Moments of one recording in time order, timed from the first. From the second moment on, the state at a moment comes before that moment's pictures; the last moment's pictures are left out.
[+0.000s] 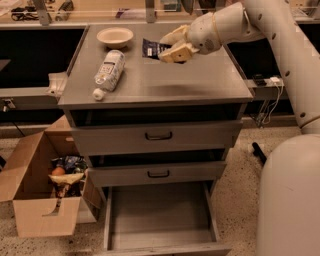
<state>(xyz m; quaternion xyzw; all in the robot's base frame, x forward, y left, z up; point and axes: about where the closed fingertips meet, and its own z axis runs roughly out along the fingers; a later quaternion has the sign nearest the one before) 0.718 -0.045 0.944 -0.62 0.59 0.24 0.46</state>
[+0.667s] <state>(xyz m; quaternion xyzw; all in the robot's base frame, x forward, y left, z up) 0.604 -0.055 0.938 -0.69 0.54 0.23 0.42</state>
